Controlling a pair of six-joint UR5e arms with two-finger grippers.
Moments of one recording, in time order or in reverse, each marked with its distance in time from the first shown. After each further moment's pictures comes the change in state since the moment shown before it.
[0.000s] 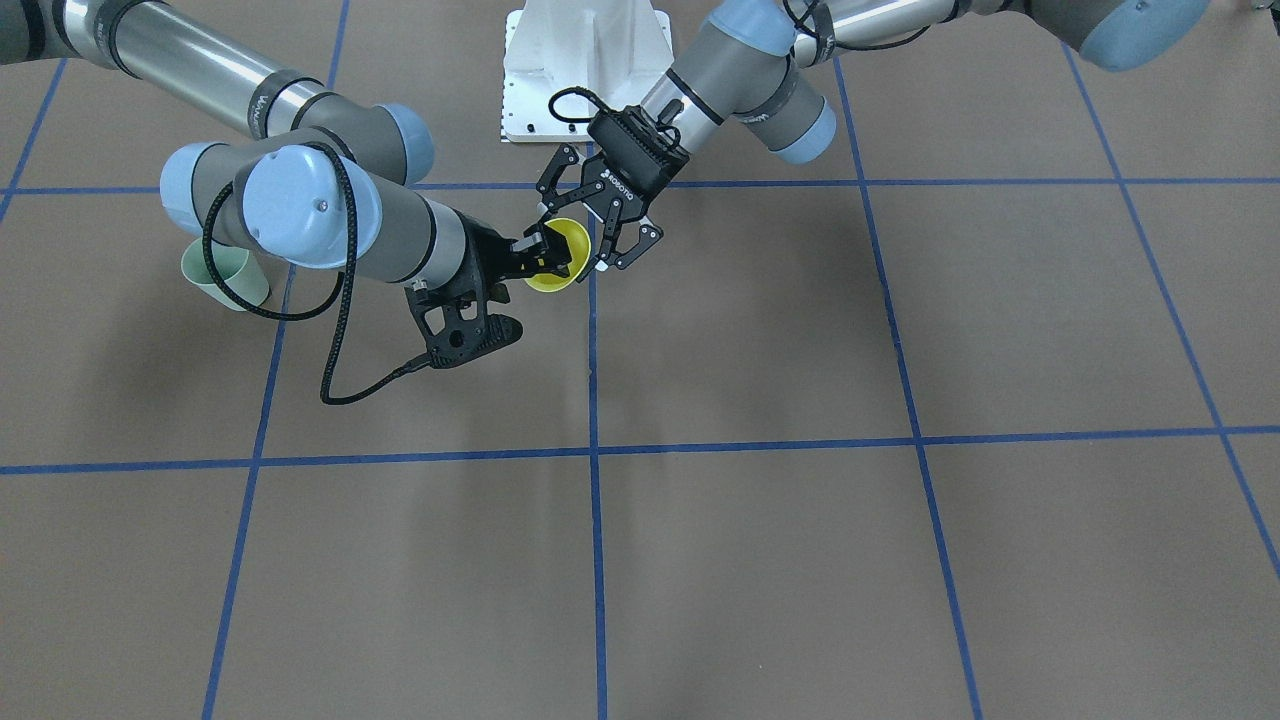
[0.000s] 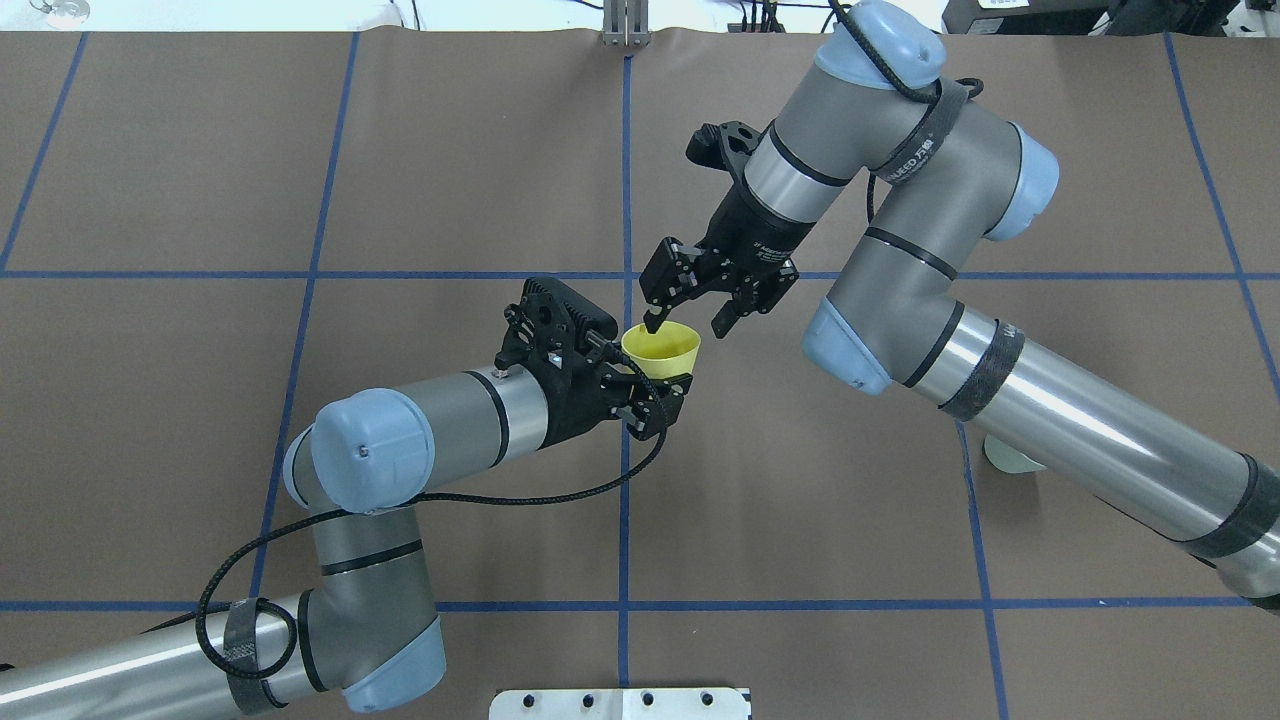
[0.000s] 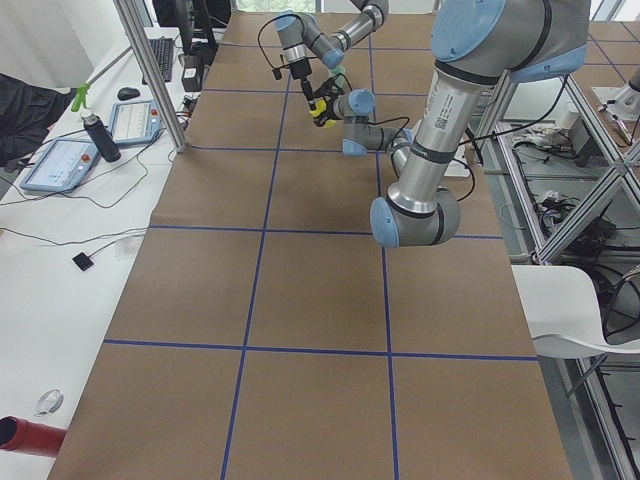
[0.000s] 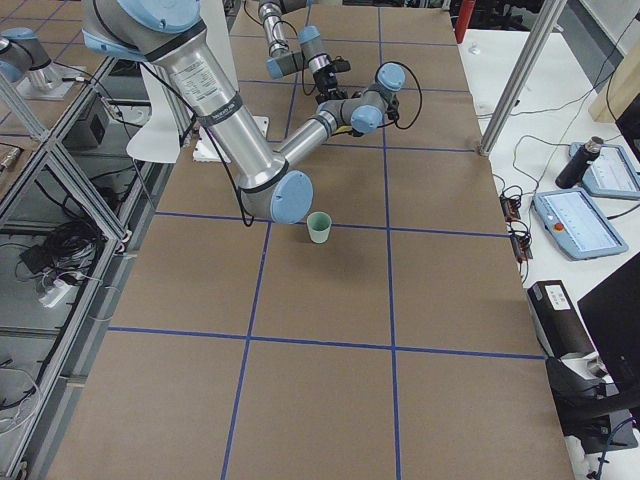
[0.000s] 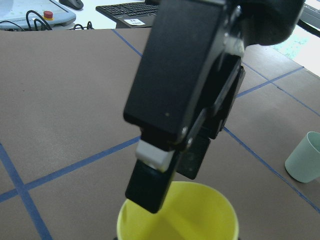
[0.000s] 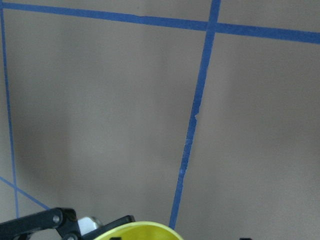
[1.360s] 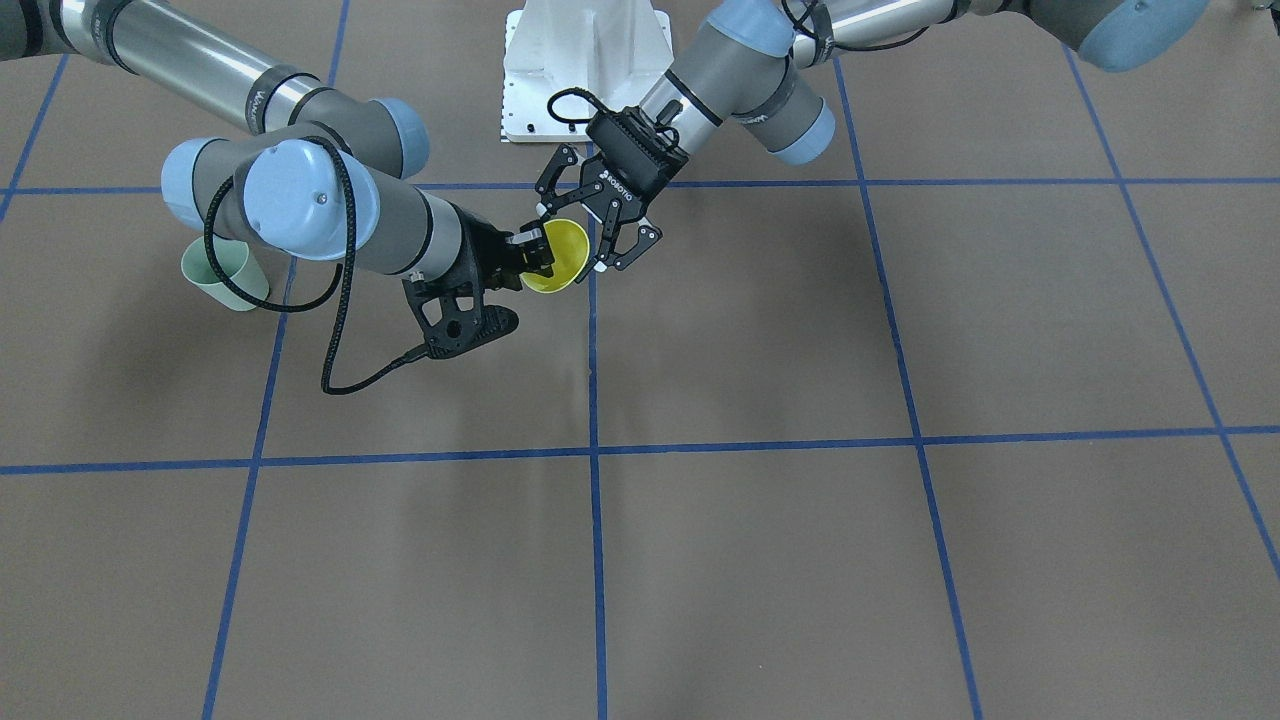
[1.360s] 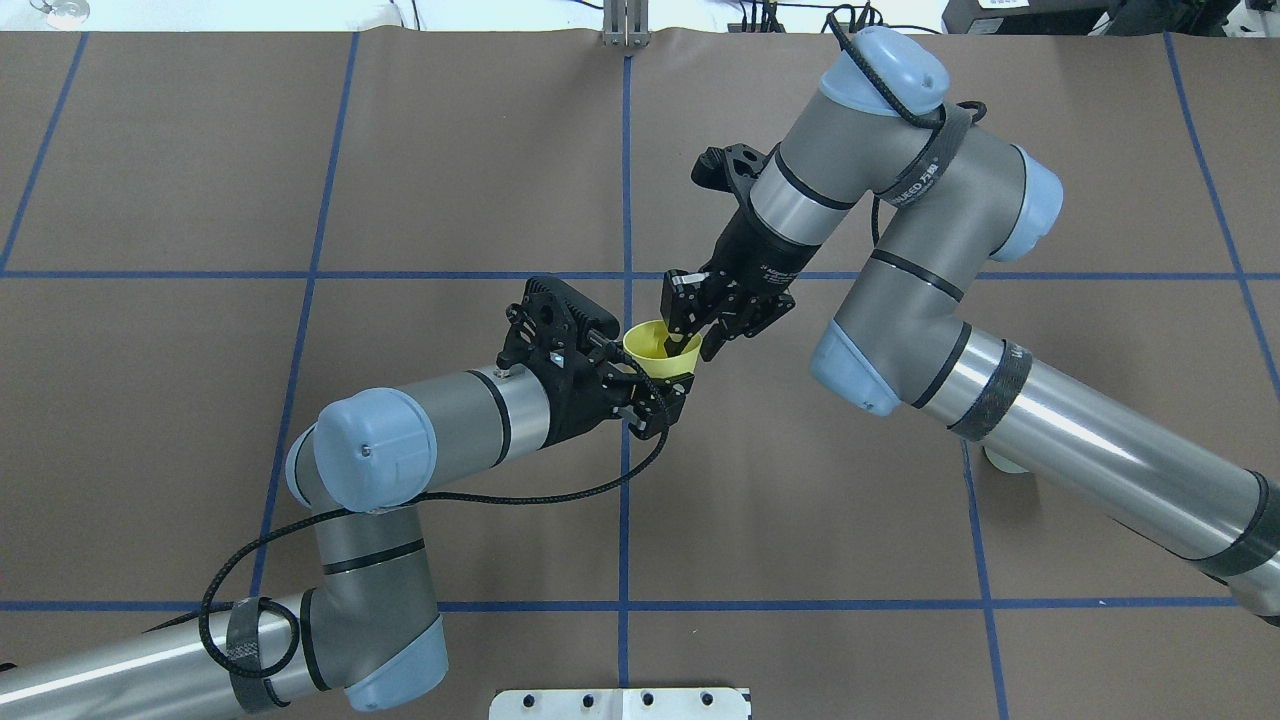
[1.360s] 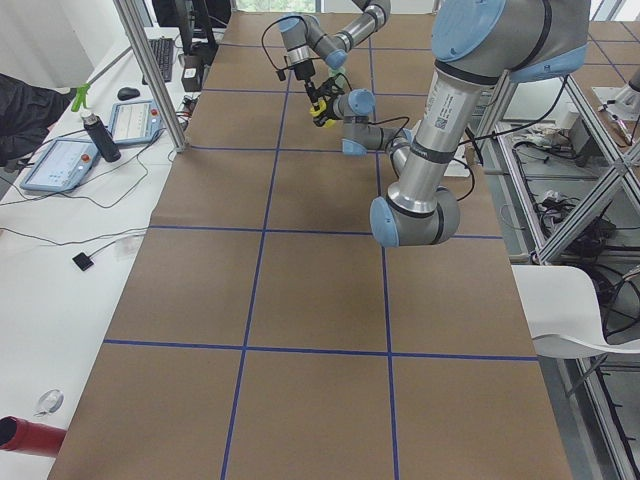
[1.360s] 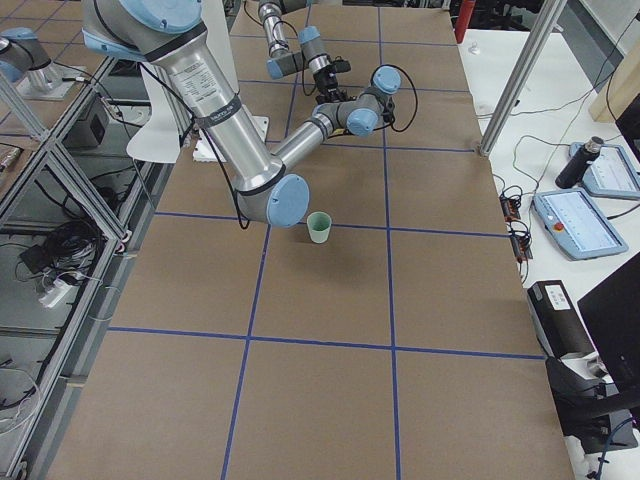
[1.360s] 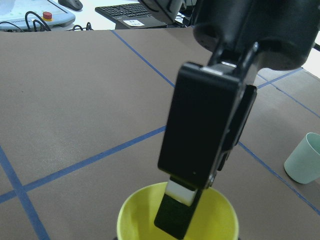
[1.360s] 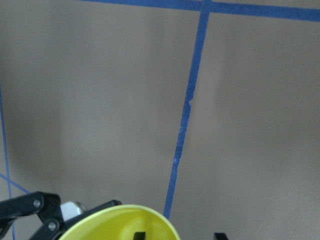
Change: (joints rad) left arm 0.001 -0.004 0.005 -0.001 0.000 0.000; right arm -0.012 -0.025 0.024 0.004 -0.006 0.000
